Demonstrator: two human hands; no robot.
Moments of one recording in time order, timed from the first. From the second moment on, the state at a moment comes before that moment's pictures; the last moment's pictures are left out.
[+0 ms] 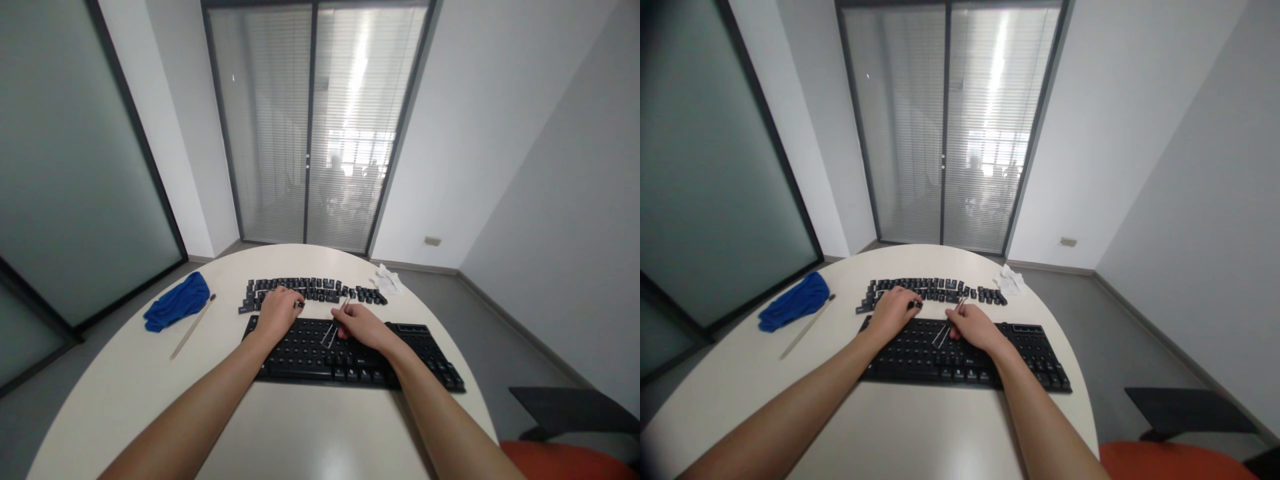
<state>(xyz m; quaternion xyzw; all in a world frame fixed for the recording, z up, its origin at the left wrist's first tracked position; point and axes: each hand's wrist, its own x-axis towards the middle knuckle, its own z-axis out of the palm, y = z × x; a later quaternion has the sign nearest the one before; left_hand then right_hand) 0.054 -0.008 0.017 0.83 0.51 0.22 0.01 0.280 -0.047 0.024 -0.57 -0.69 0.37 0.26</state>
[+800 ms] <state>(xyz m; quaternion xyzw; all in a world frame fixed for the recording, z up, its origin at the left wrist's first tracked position) 0.053 0.002 0.006 0.82 0.52 0.24 0.02 0.279 -0.050 0.029 -0.57 -0.69 0.36 0.25</state>
